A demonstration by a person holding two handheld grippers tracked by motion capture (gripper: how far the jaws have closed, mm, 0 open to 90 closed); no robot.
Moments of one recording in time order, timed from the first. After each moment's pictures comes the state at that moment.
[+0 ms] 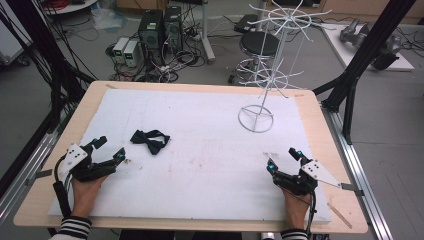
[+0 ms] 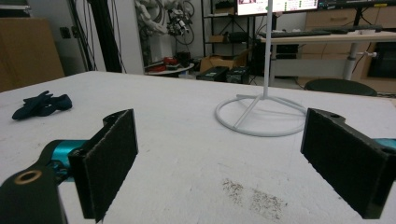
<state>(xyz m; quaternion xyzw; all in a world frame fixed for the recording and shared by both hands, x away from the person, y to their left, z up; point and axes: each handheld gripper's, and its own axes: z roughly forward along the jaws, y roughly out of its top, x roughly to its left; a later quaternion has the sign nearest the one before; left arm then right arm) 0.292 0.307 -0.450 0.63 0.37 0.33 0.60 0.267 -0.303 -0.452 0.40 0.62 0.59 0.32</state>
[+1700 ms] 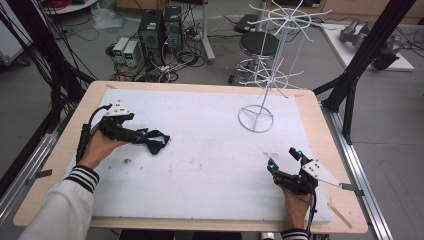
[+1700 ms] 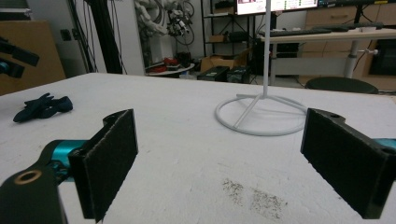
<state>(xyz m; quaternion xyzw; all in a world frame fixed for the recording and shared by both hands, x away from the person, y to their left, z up) 0.409 0.251 -0.391 0.83 0.32 0.22 0.40 0.268 -0.304 -0.452 0.41 0.62 0.59 0.32</state>
